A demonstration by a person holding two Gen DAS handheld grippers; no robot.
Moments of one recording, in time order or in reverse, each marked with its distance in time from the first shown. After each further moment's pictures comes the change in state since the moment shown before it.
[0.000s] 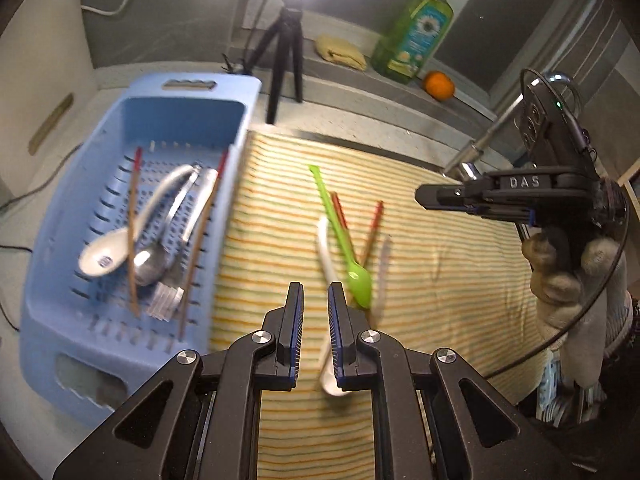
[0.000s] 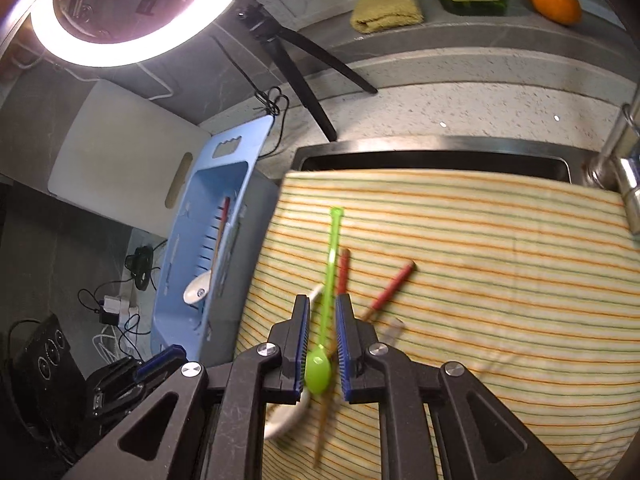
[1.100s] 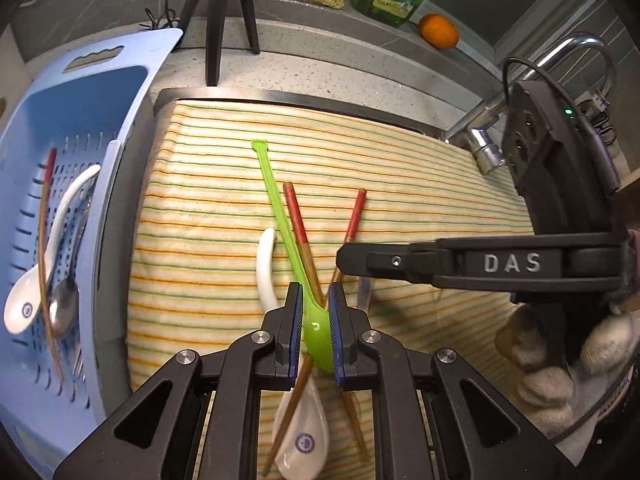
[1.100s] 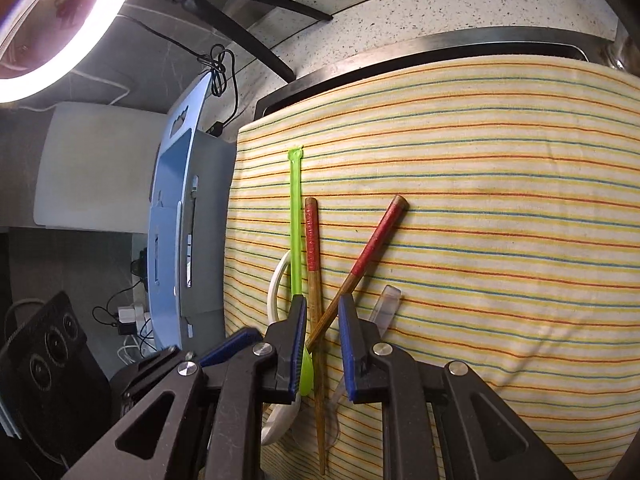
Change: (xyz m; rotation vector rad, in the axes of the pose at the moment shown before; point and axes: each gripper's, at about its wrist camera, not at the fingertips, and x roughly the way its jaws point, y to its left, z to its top) left arm 0.088 -0.025 0.041 0.046 0.183 -0.029; right arm 0.062 -0.033 -0.009 0.192 0.133 0.078
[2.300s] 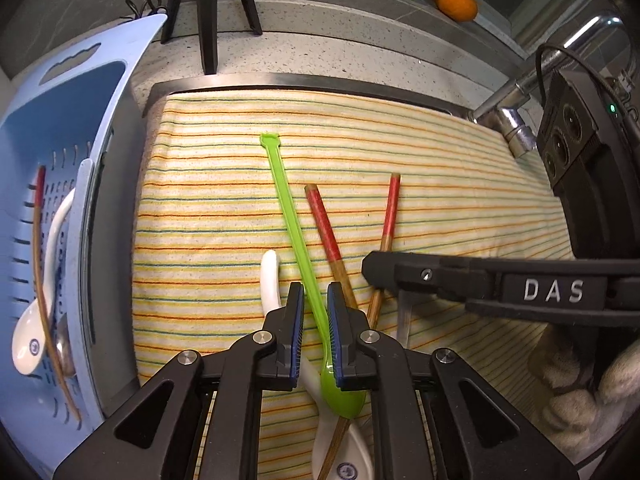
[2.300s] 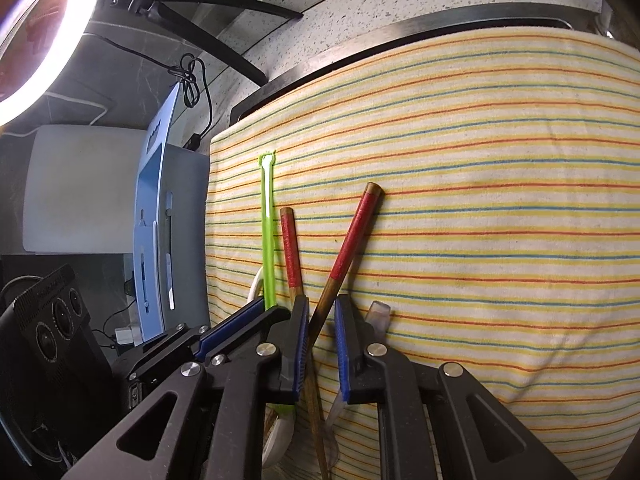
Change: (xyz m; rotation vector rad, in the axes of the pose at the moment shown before) left arm 0.027 0.005 0.019 0.056 0.076 0.068; right arm 0.009 -0.013 0.007 0.062 -0.019 -0.026
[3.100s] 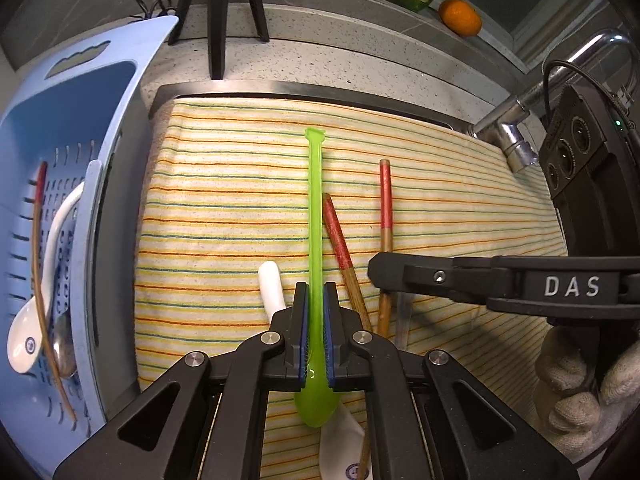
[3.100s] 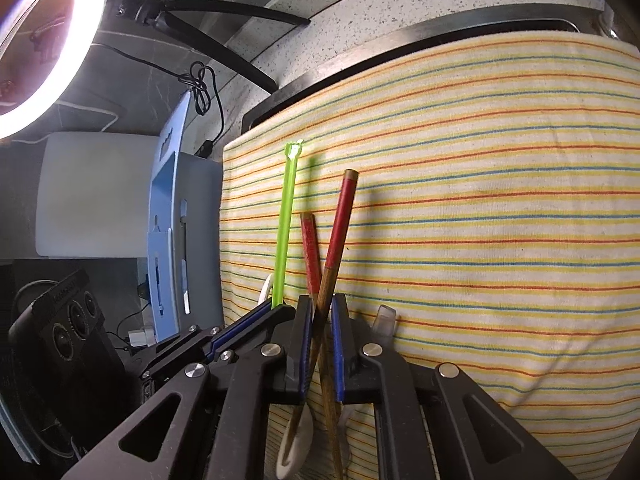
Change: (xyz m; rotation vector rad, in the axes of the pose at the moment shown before) left arm -0.003 0.008 0.004 -0.039 -0.042 -0.027; right arm -0.006 0.005 -0.005 0.008 -0.015 0.063
